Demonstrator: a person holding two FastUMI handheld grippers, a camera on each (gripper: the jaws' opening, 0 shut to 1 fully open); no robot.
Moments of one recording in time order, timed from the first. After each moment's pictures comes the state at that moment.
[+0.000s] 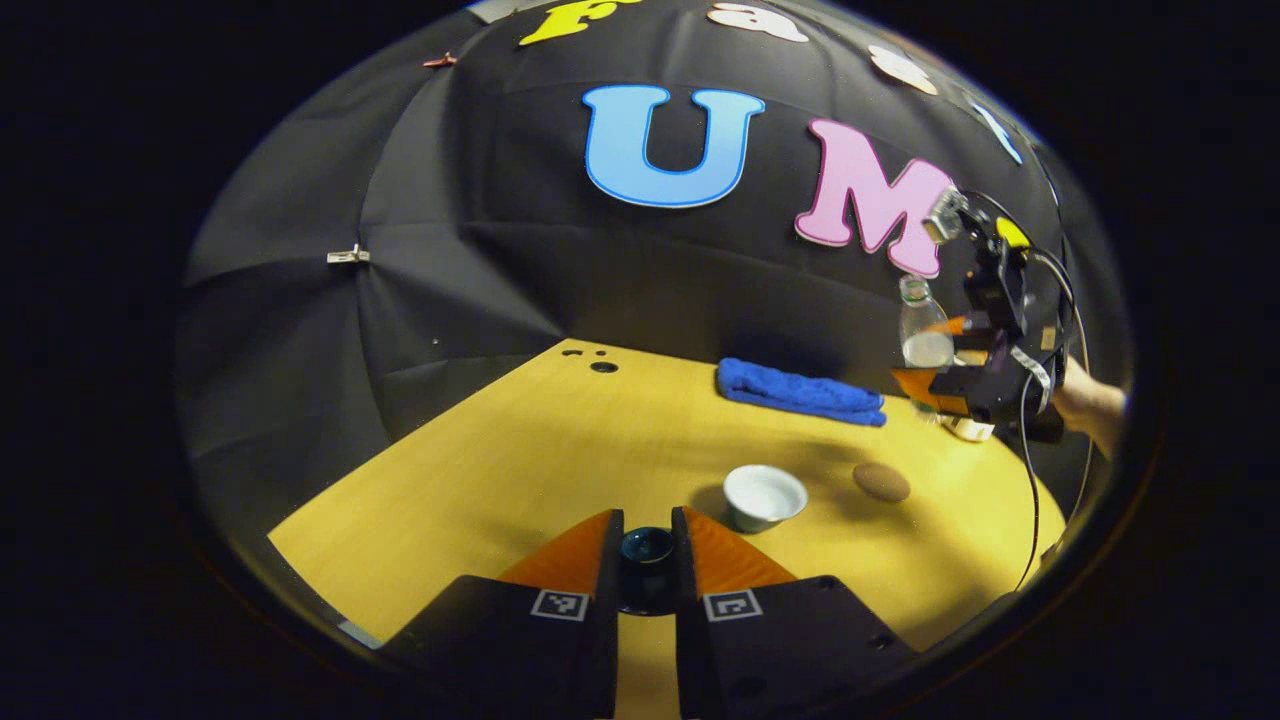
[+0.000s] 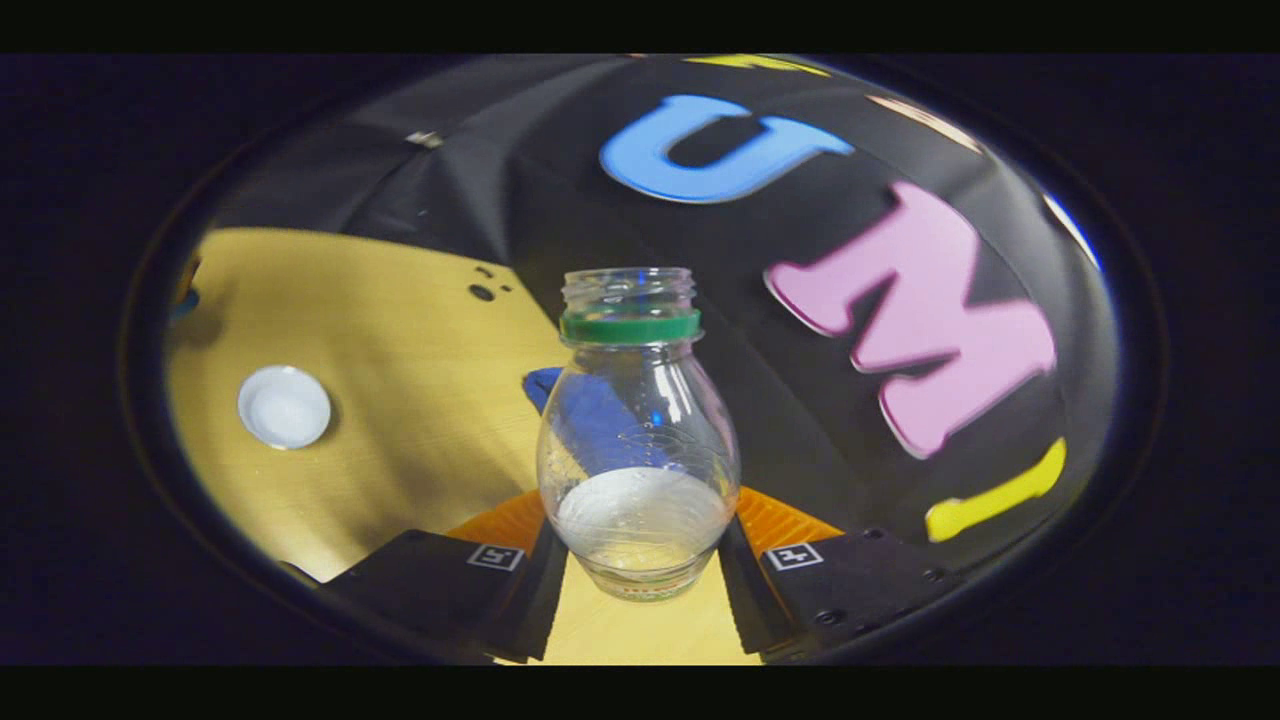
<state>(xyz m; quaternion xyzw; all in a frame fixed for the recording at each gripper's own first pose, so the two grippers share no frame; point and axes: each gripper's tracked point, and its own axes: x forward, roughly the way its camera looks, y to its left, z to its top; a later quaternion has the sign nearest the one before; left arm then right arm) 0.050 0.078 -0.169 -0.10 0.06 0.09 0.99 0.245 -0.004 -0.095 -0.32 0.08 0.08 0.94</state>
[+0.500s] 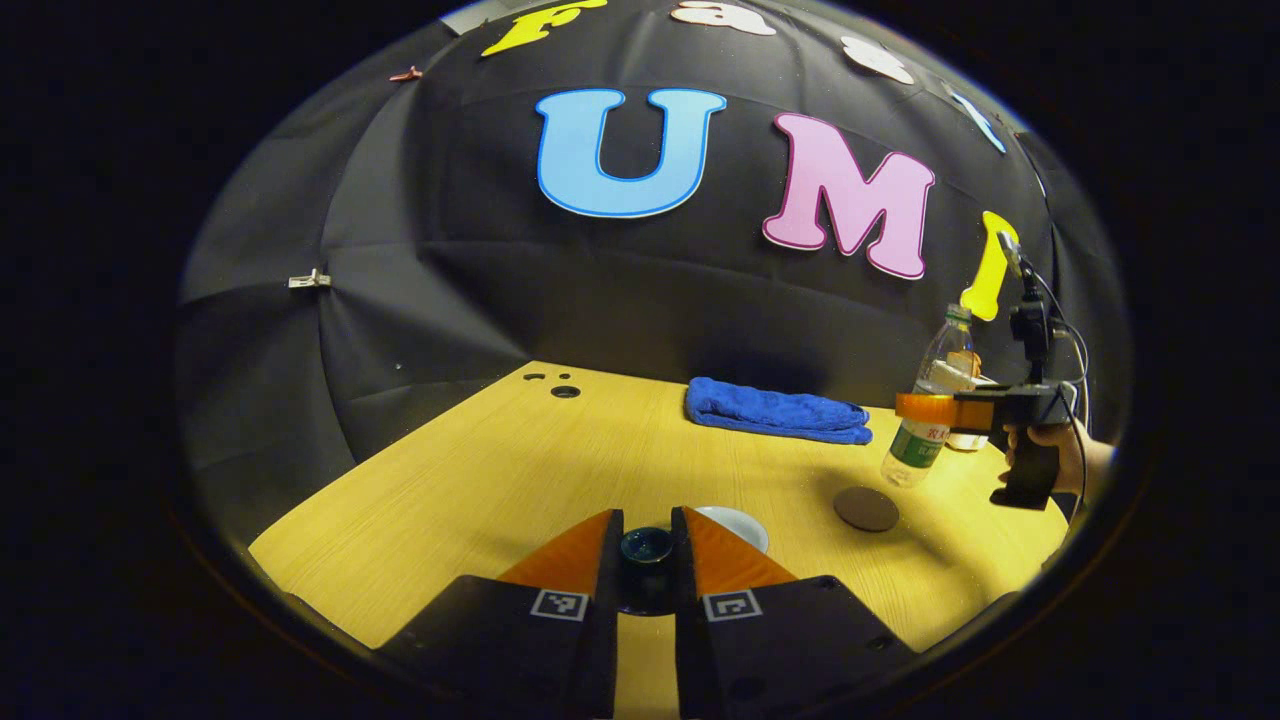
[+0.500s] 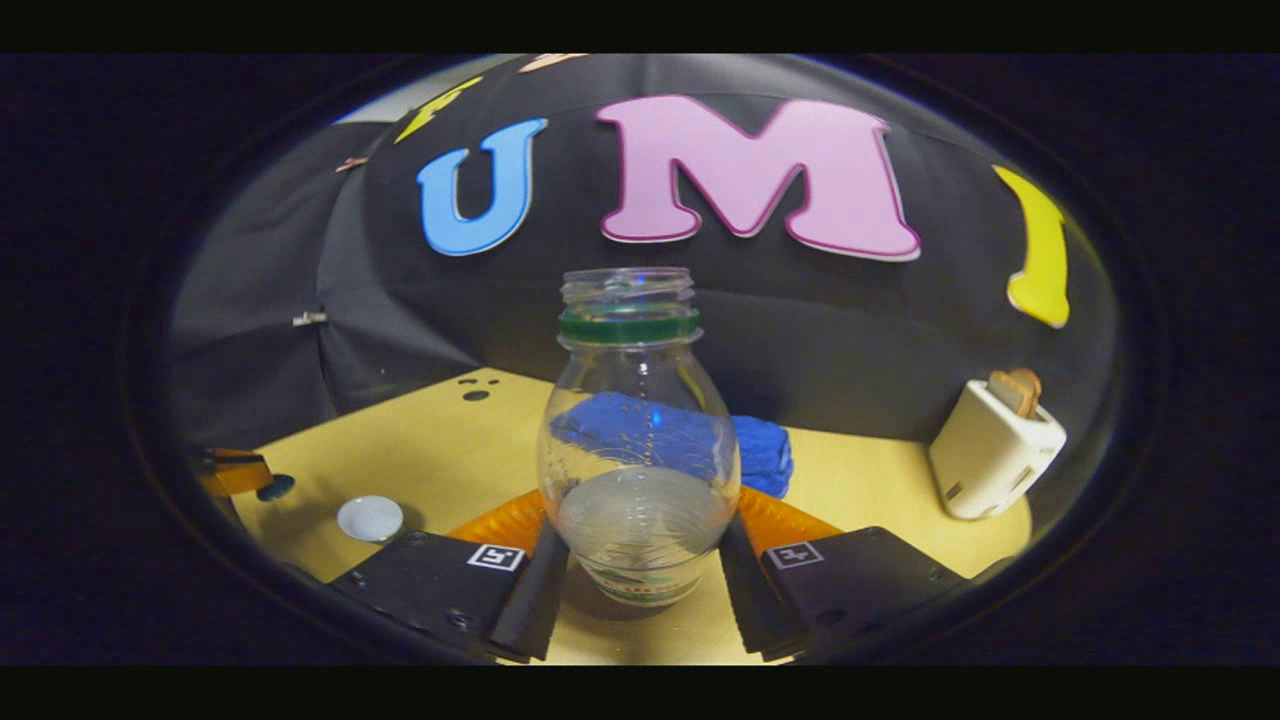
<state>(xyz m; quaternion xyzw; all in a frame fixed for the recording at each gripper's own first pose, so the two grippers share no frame) 0.103 0.045 -0.153 -0.07 0.05 0.07 0.99 0.250 -0.031 -0.139 0.01 0.08 0.13 0.99</state>
